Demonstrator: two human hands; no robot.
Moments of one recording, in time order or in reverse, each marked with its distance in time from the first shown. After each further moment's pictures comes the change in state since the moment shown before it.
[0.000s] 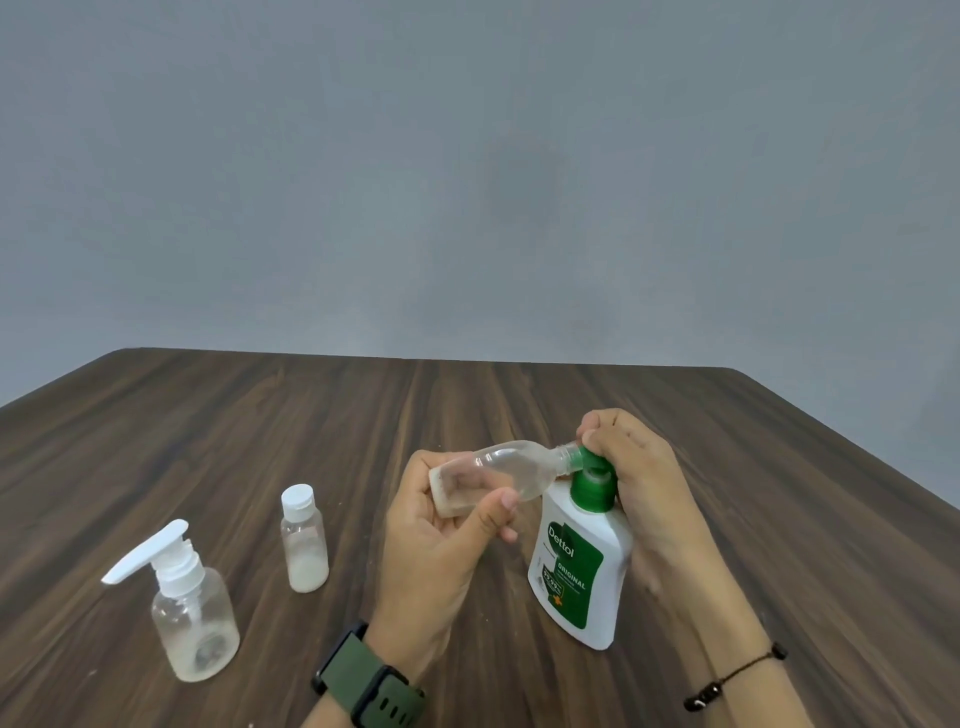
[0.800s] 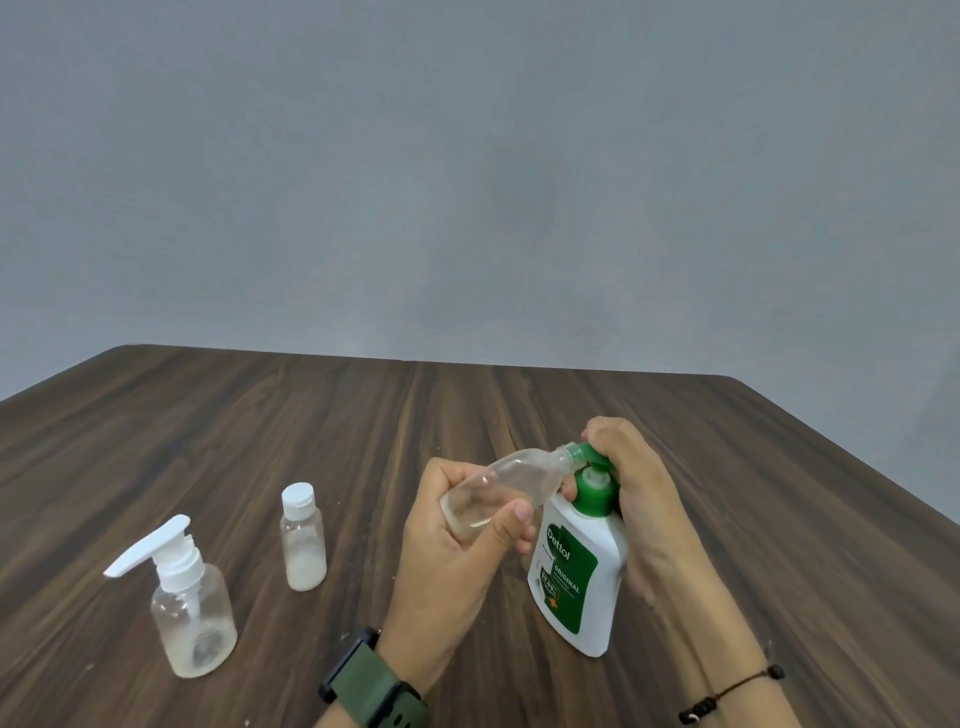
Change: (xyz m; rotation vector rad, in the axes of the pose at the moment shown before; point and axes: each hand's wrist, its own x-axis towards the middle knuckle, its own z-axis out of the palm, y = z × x) left_hand -0.005 -0.003 0.005 0.085 -0.064 -0.001; right_hand 0.001 0.007 -0.003 0.136 -0.087 0.016
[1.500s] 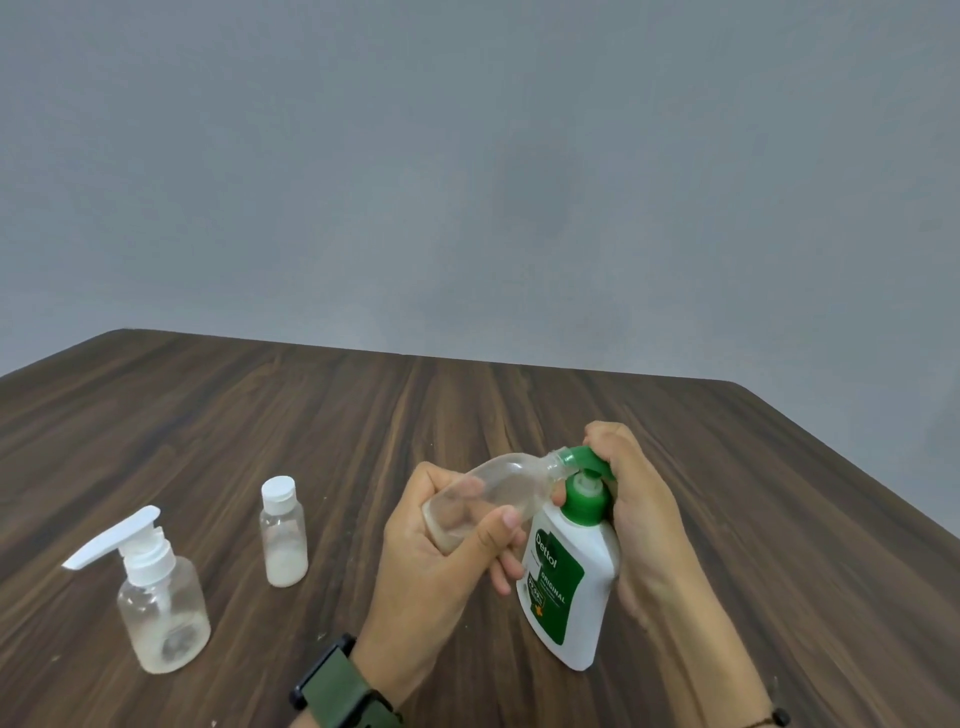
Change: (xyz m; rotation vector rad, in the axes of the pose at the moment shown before) left_hand 0.001 -0.006 -0.001 -0.053 -0.012 -0.022; right_hand -0.002 0.001 -0.004 -0.003 0.018 0.047
